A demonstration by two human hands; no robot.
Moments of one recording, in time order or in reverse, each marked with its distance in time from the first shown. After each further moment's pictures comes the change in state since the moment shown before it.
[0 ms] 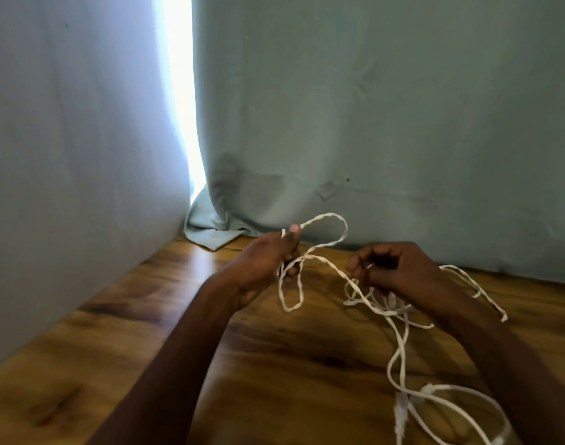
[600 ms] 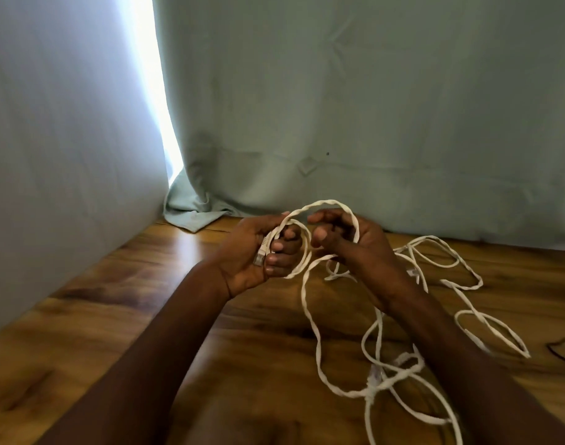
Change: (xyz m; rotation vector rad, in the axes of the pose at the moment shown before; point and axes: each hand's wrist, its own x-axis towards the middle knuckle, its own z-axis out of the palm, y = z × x) left_hand 0.009 -0.011 0.020 -0.537 -0.416 -0.183; right_hand 0.001 0.019 0.033 0.445 0.104 -0.099
